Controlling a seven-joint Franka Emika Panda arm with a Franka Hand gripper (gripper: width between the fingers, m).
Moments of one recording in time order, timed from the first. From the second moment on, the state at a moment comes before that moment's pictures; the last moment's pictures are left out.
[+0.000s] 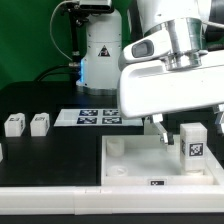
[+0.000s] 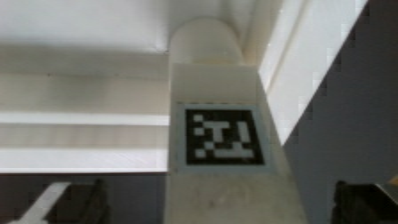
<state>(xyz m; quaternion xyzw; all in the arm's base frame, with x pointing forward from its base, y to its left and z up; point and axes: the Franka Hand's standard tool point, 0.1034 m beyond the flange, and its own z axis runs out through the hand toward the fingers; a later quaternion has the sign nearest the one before) 0.617 0.114 0.084 -0.97 -0.06 -0.24 0.06</state>
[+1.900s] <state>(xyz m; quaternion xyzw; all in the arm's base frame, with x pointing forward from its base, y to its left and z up) 0.622 0.115 0.086 -0.99 -0.05 0.02 0.09</state>
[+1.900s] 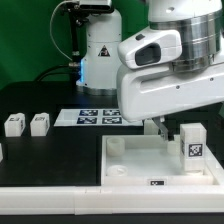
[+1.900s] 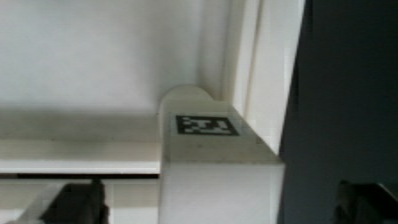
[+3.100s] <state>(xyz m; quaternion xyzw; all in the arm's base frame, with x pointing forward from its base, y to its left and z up) 0.622 0.115 0.086 -0.97 0.22 0.03 0.08</state>
